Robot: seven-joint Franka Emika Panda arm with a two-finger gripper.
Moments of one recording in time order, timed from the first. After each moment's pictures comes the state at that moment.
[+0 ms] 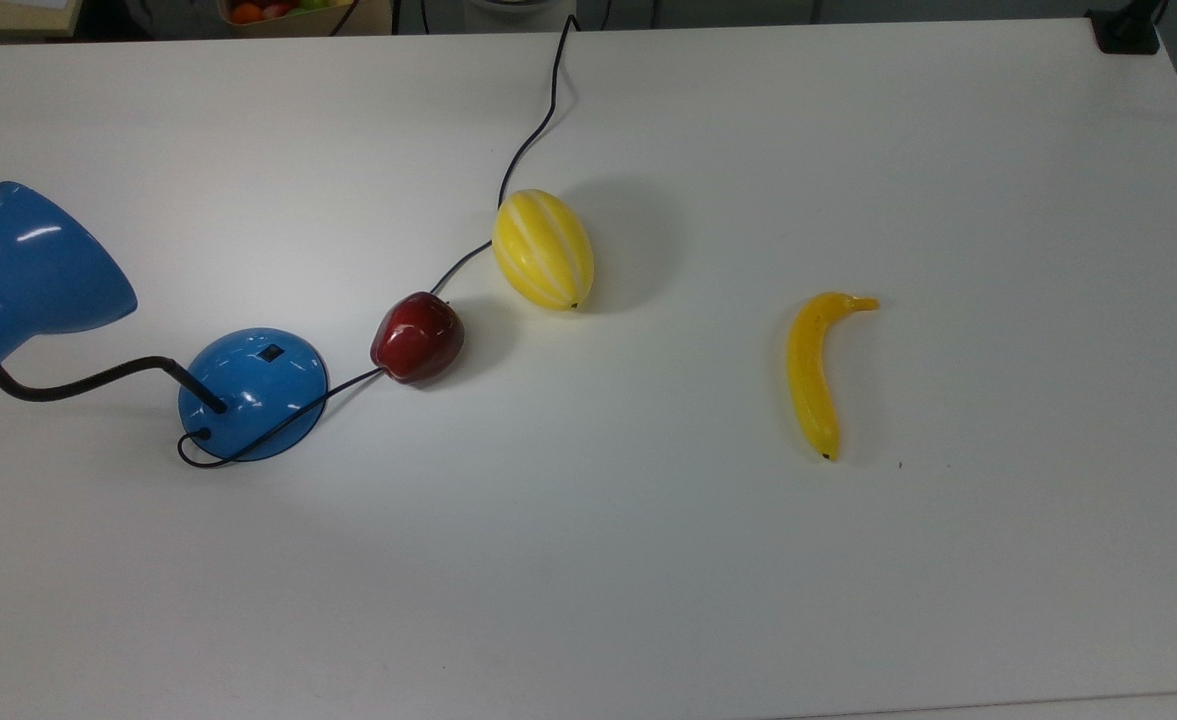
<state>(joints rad) 0.00 -0.13 -0.13 -1.81 0.00 1.57 -0.05</state>
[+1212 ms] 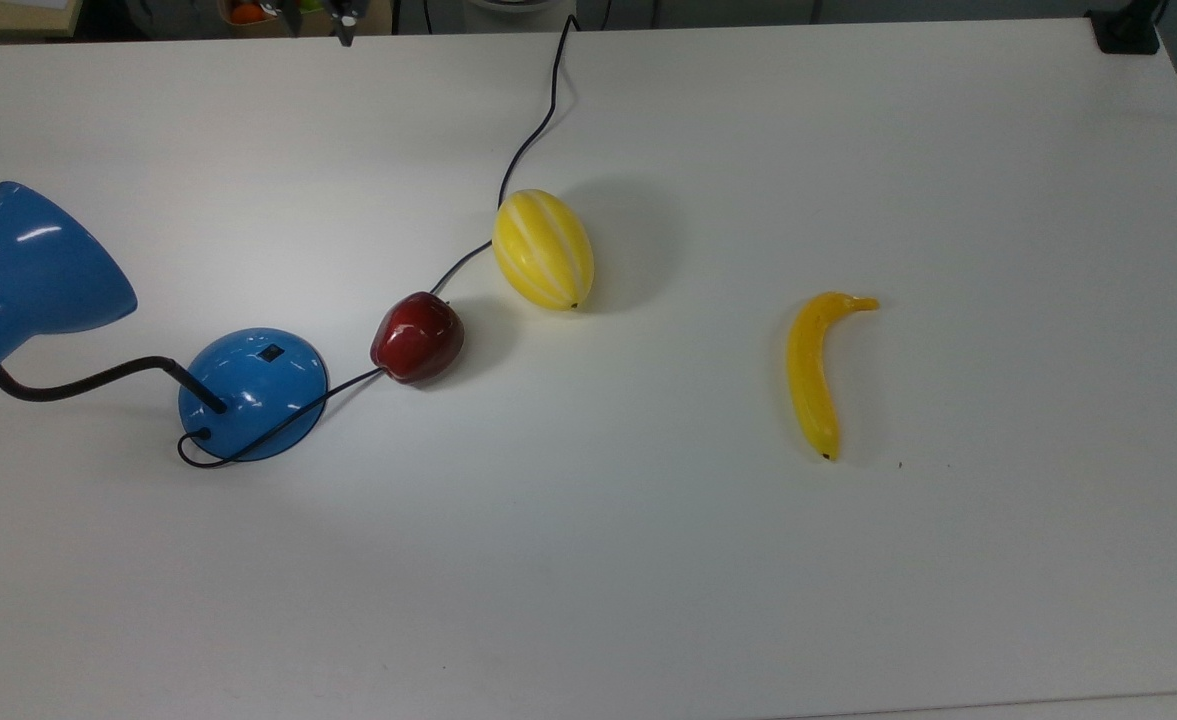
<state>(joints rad) -0.04 0.01 -0.13 -1.70 0.00 1.58 -0.05</state>
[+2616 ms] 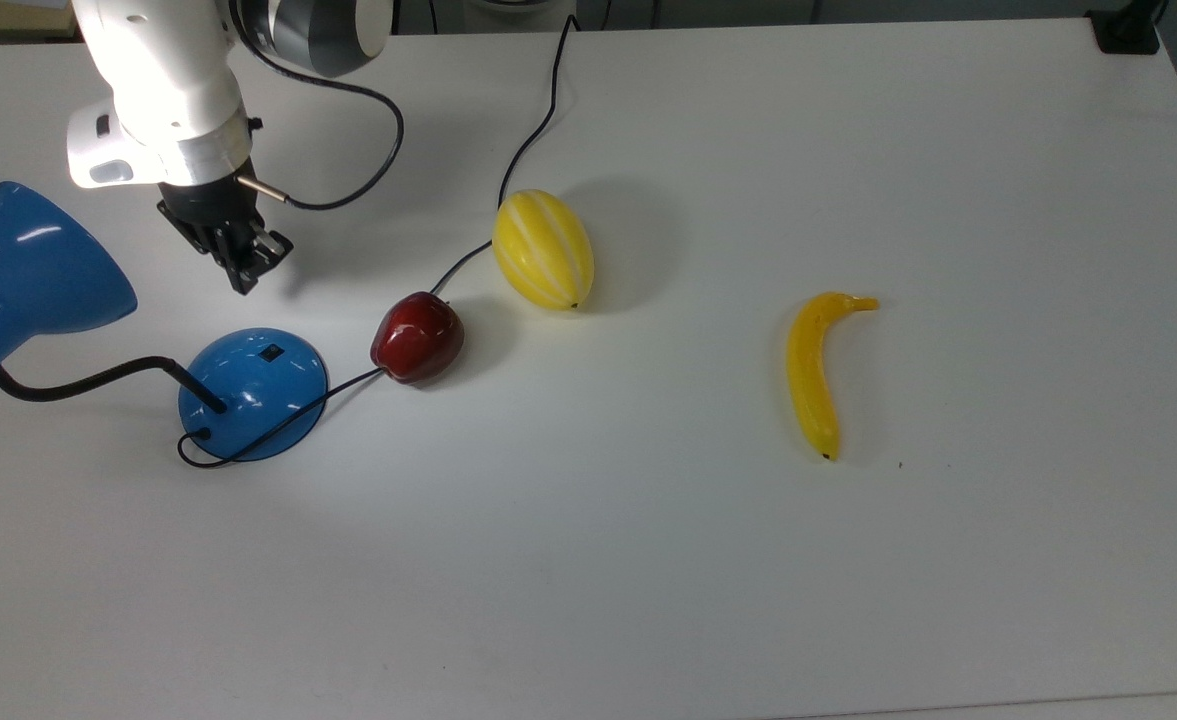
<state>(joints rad) -0.13 0.38 -0.13 -1.74 0.00 2.29 0.18</state>
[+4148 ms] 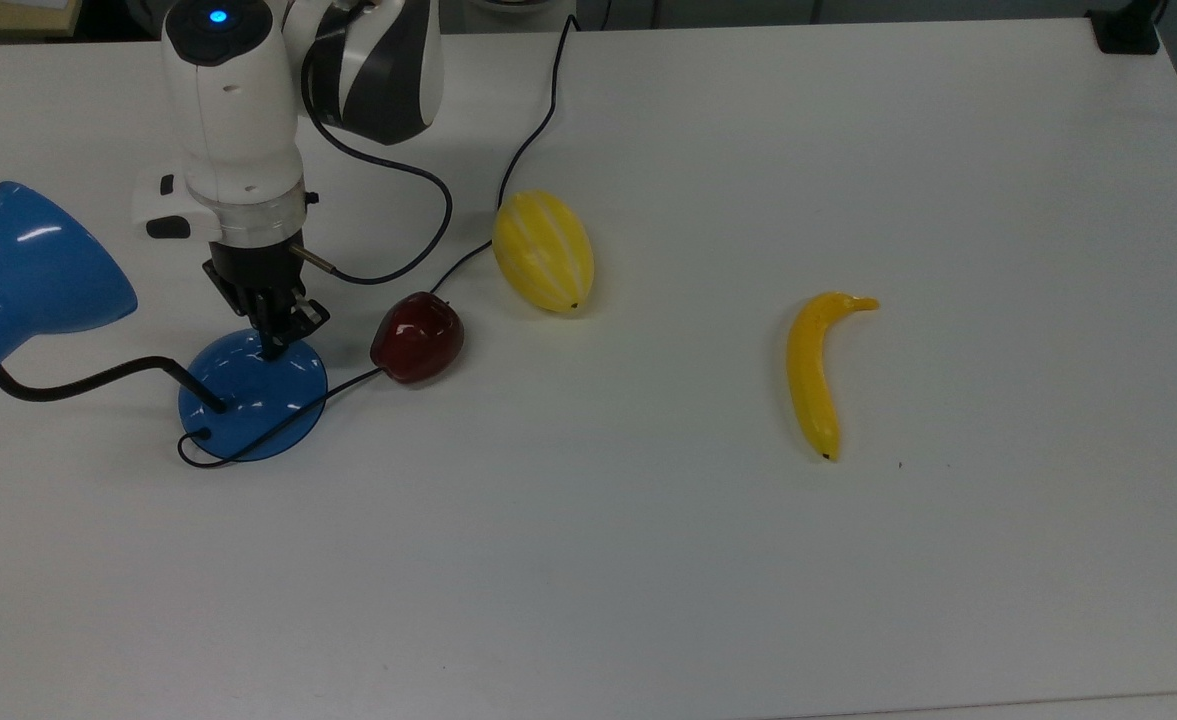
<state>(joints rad) -0.08 0.47 -0.13 -1.74 -0.05 2.49 0.36</state>
